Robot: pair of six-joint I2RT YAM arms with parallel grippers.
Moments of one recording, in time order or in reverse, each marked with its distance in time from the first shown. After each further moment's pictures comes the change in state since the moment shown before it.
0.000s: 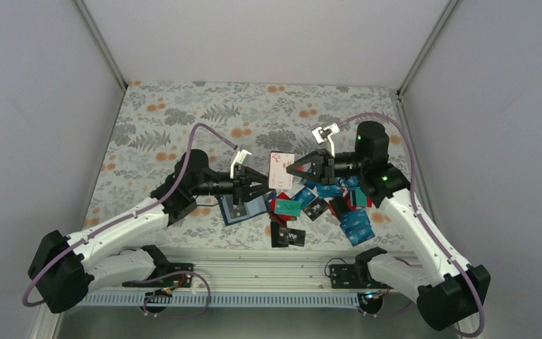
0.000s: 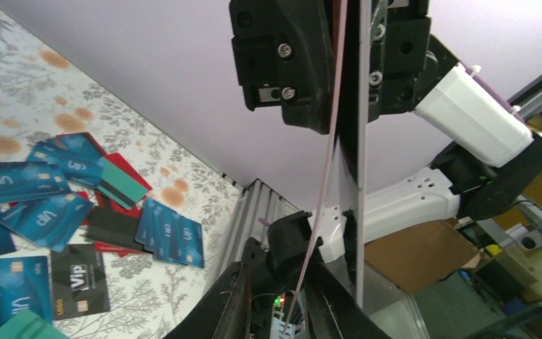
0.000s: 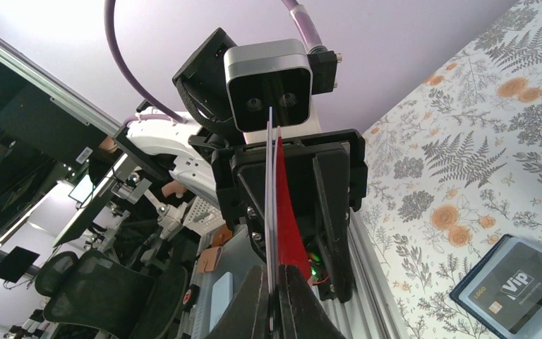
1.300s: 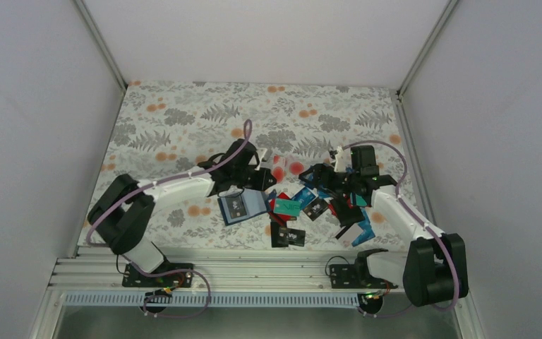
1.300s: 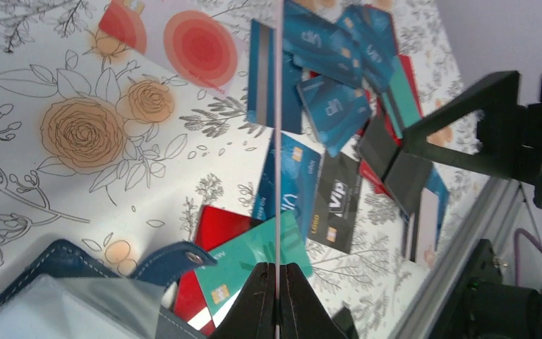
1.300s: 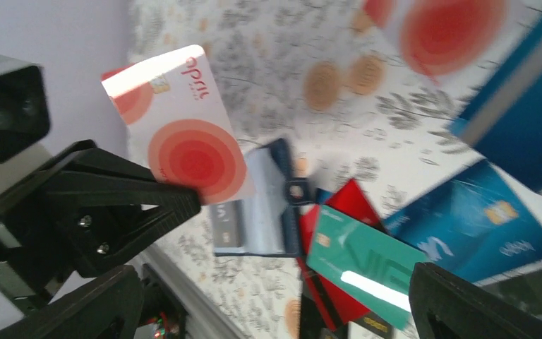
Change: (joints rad) left arm 0.006 0.549 0.266 -0.398 -0.373 0.059; right arm -0.198 0.167 -0.269 -0.198 0.515 0.010
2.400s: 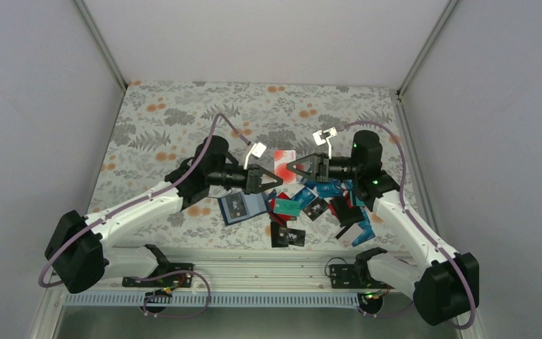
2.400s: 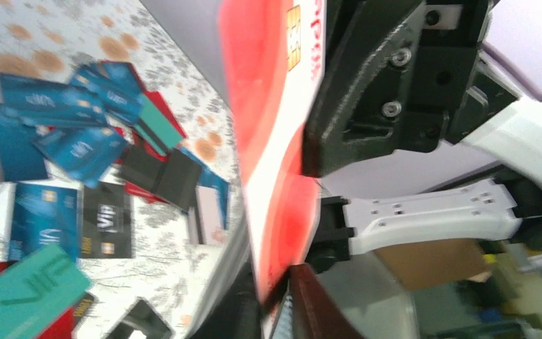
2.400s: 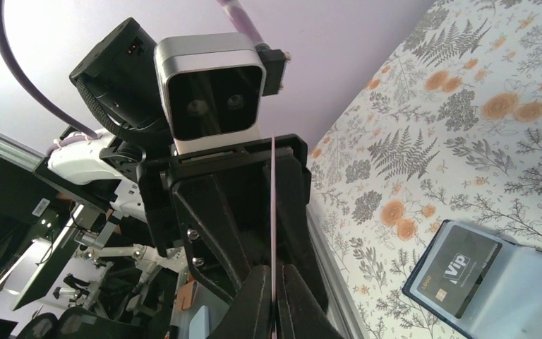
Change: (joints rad) left arm -0.001 -0.386 -0.105 0.160 0.361 -0.082; right arm 0.164 -0.122 0.093 0.439 -0.407 0.114
